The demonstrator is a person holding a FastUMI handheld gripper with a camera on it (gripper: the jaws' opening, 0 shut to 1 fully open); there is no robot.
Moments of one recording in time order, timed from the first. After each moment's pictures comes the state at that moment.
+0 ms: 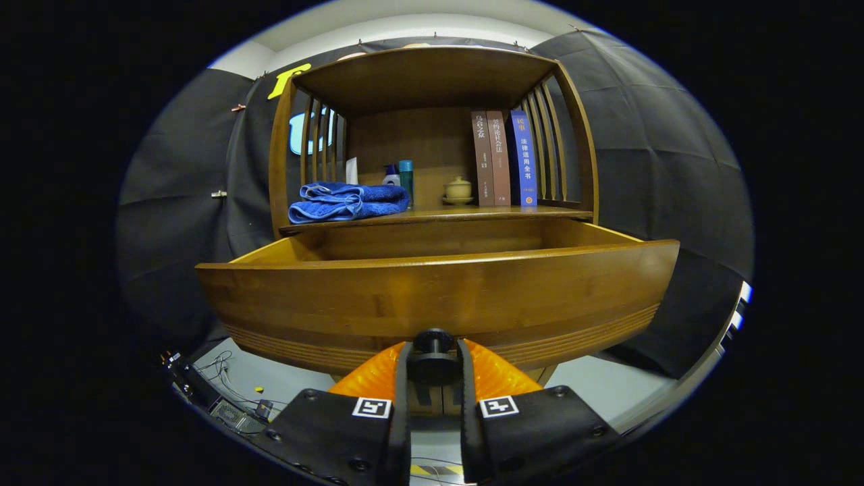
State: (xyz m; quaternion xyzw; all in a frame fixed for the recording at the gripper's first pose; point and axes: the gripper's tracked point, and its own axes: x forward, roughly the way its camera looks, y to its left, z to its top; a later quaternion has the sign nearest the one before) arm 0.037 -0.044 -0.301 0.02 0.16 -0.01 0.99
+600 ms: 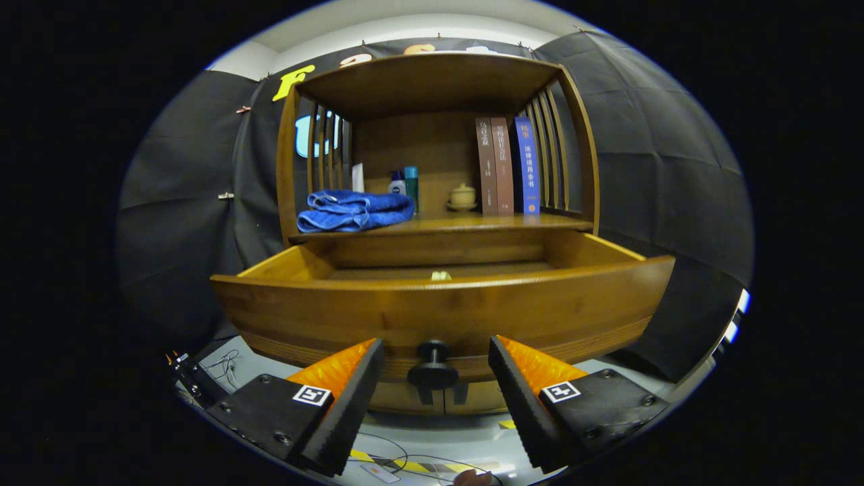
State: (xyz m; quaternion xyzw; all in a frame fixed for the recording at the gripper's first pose) arm 0.024 -0.047 -0.259 0.01 0.15 0.00 0.99
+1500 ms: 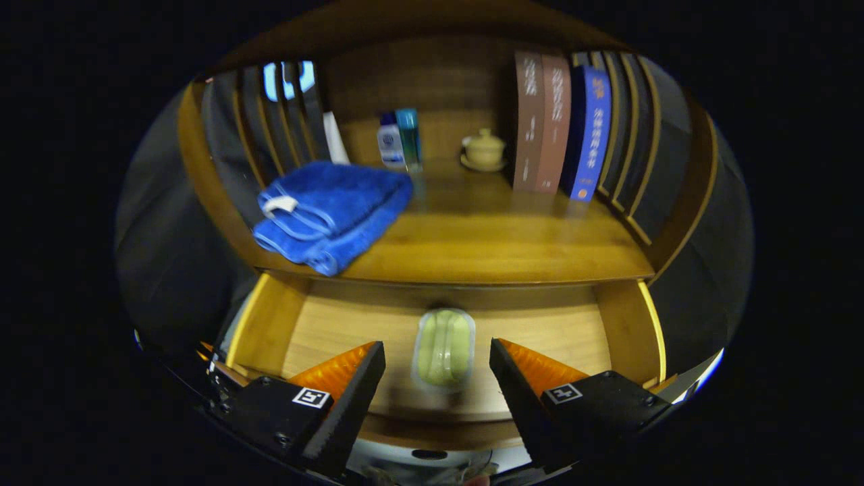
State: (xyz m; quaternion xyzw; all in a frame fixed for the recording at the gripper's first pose) arm 0.171 -0.051 -0.247 0.00 0.45 0.02 0.90
